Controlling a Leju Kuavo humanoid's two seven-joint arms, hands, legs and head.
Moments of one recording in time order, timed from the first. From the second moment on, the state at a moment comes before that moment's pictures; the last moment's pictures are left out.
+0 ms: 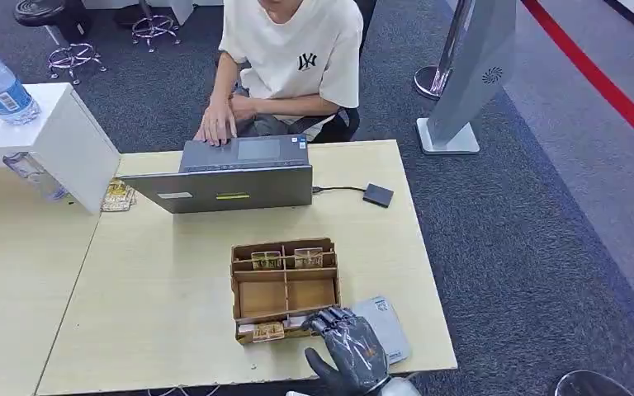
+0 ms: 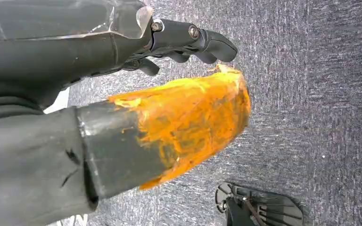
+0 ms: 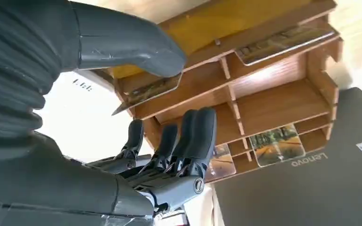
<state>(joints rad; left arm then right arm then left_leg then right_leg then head) -0.07 -0.18 0.80 -0.22 -0.90 0.26 -0.04 0.09 -0.07 0.68 -1.48 1.10 -0.59 -0.11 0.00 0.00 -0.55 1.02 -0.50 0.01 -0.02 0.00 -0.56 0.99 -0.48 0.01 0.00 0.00</state>
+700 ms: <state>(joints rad) -0.07 -0.18 0.81 -0.22 -0.92 0.25 -0.03 0.06 -0.07 0.67 -1.39 1.28 -0.65 -0.03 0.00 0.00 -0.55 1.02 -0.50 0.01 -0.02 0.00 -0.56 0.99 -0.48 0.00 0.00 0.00</state>
